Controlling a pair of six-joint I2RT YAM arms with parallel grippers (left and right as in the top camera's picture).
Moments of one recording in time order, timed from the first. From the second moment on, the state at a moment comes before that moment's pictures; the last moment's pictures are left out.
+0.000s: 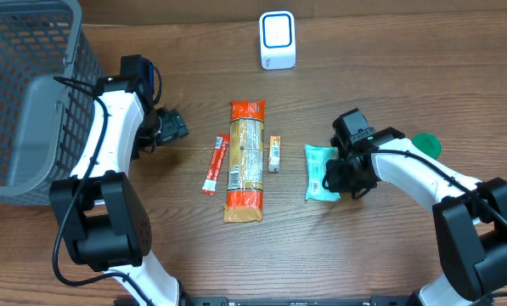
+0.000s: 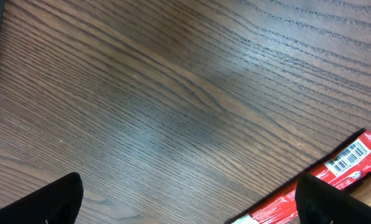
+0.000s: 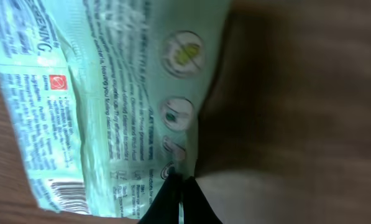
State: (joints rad) left arm 0.11 1.90 1.51 -1.12 -0.11 -0.41; right arm 0.41 1.78 1.02 -0.76 -0.16 0.33
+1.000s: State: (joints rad) left arm 0.11 1.90 1.51 -1.12 -0.11 -0.41; right arm 0.40 1.73 1.17 -1.03 -0.28 0.40
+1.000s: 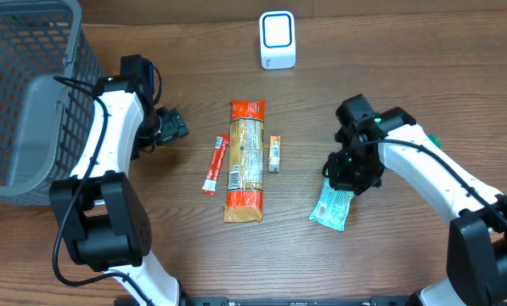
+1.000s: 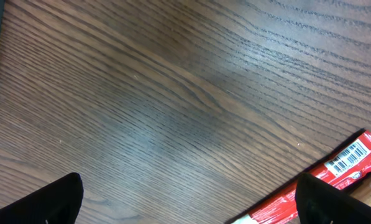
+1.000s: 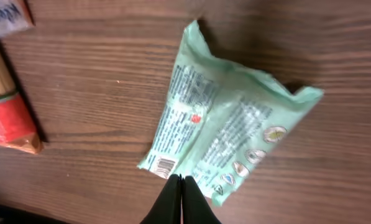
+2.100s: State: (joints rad) left arm 0.11 1.90 1.51 -1.12 -0.11 -0.41; right arm 0.41 1.69 0.91 -0.45 -0.15 0.31
